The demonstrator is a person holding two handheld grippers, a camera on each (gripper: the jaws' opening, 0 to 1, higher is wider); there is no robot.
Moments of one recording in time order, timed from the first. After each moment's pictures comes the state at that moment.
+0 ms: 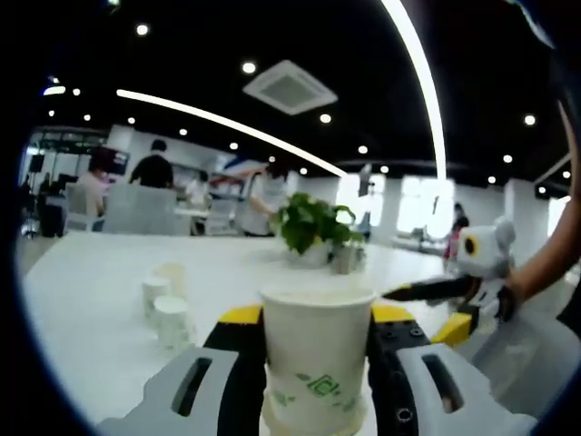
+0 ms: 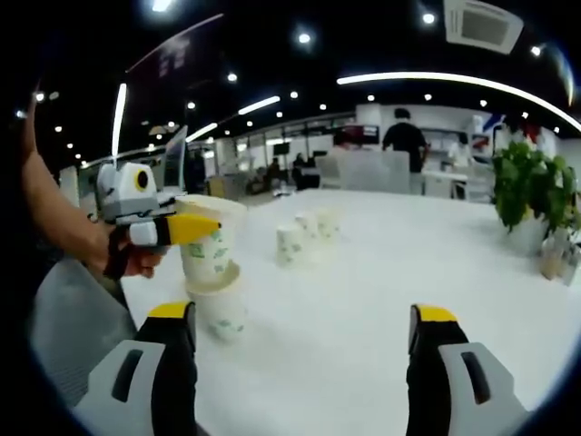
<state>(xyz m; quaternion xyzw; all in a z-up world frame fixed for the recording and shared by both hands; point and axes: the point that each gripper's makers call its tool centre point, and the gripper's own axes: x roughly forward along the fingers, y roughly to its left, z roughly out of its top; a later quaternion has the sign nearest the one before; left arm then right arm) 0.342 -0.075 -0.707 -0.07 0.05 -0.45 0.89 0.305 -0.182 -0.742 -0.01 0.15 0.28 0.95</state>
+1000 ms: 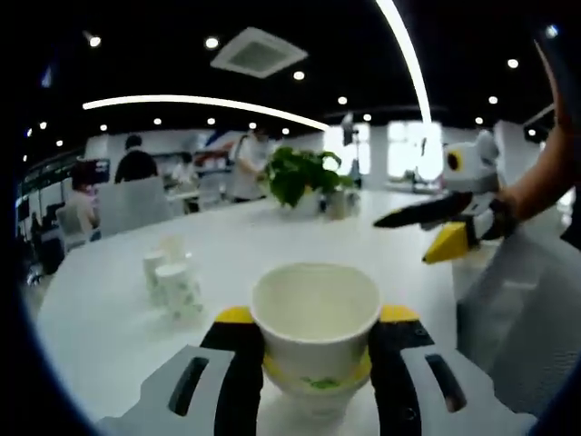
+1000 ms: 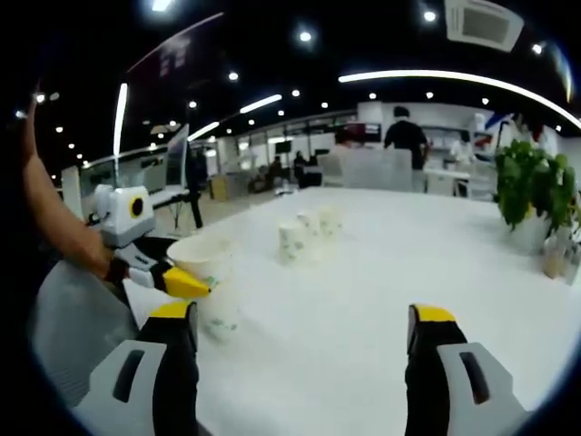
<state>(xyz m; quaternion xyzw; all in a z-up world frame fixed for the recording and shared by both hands) 0.319 -0.064 -0.755 0.05 0.10 -0.47 0.87 0.304 -0.180 -0.744 -0.01 0.16 0.28 0.95</state>
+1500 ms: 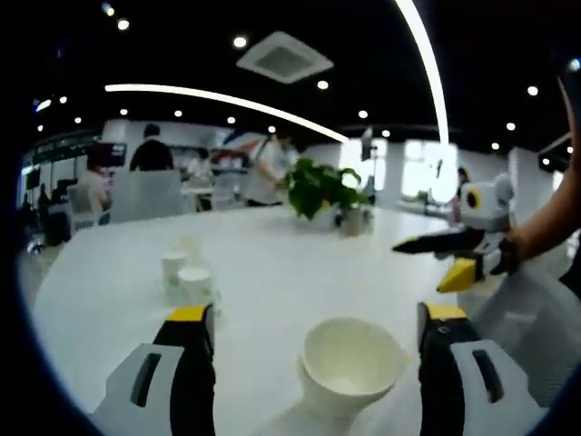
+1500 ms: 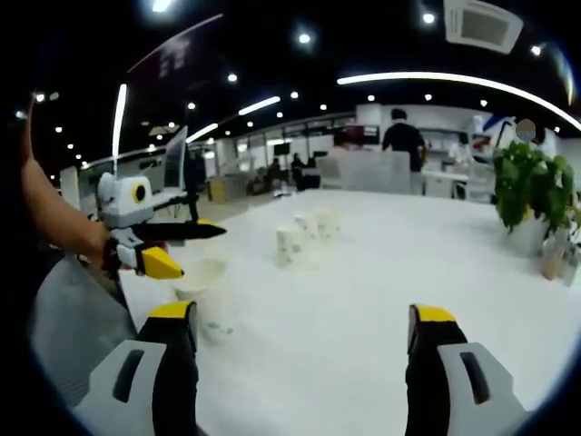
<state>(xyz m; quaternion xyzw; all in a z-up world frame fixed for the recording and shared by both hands) 0.343 -0.030 -0.725 -0.01 0.10 -0.43 0.90 0.309 -0.183 -0.740 -0.01 0.15 0.28 0.95</state>
